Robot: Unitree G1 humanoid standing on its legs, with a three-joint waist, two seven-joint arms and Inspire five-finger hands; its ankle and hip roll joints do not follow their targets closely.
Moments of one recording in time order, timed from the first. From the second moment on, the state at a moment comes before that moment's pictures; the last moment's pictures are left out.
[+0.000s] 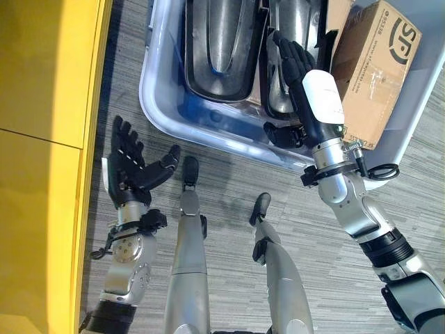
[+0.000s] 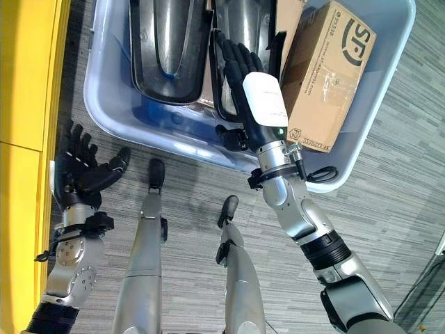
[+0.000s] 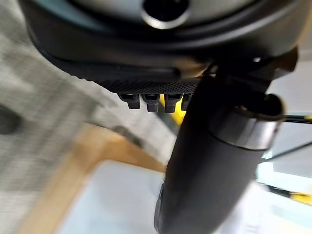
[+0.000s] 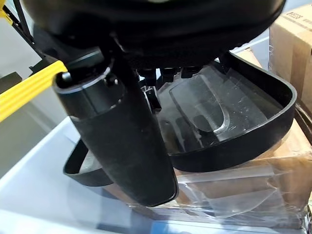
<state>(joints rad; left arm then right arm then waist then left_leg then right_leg) -0.10 0.43 -0.11 -0.02 -0.57 -0.25 0.41 -0.68 -0.55 0.38 0.04 -0.47 0.02 -0.34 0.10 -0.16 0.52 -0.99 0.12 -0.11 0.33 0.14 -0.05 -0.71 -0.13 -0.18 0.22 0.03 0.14</state>
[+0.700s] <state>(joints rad) -0.11 0.43 -0.12 -0.01 -0.56 -0.25 0.43 -0.75 -0.54 0.41 0.23 -0.49 0.05 -0.41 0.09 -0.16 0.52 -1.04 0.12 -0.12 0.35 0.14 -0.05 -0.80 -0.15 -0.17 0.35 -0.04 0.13</state>
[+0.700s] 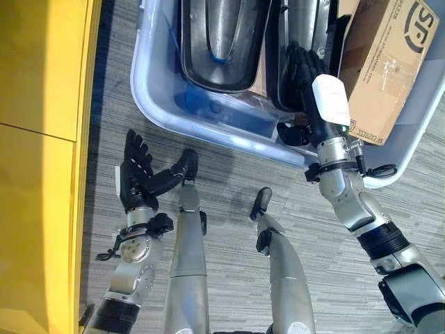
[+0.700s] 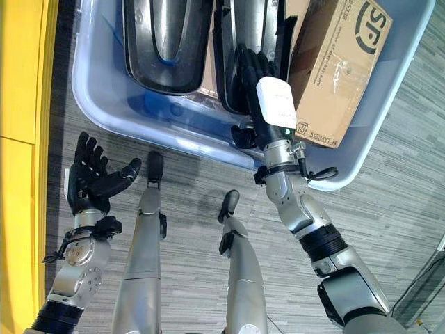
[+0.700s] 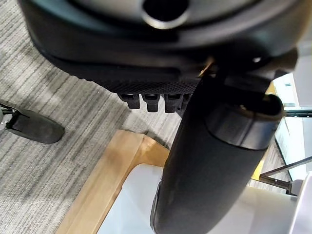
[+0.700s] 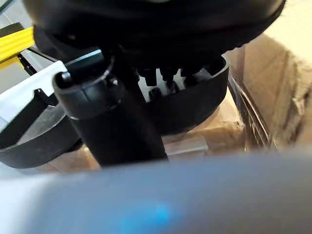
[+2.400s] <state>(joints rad) -0.05 0.45 -0.11 0.03 -0.54 -0.21 0.33 -0.30 -0.54 0.29 -0.01 -0.58 -0.03 -0.37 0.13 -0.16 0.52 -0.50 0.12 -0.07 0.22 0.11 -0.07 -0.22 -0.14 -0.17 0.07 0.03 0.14</state>
